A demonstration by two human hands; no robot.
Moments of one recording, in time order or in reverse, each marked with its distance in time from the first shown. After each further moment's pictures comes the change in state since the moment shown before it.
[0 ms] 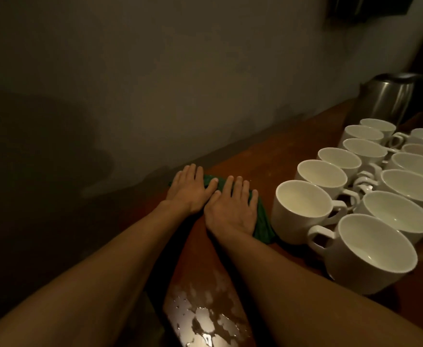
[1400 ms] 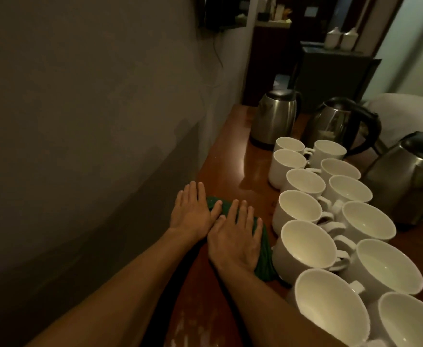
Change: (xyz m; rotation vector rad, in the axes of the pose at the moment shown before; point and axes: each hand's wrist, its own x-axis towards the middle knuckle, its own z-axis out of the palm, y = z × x) left_hand 0.184 0.119 0.004 -0.049 -0.121 0.612; right_hand 0.141 0.045 -0.018 -0.035 0.270 0.643
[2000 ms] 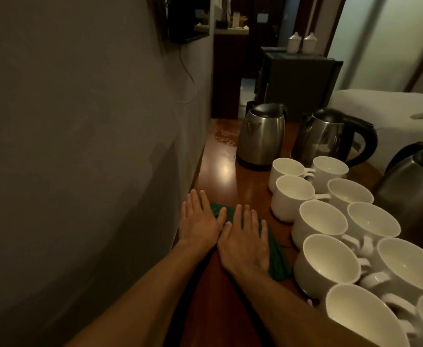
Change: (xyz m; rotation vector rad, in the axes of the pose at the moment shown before) left_hand 0.126 0.006 -0.002 -0.063 0.007 0.109; right_hand 0.116 -0.015 0.004 -0.023 0.014 0.074
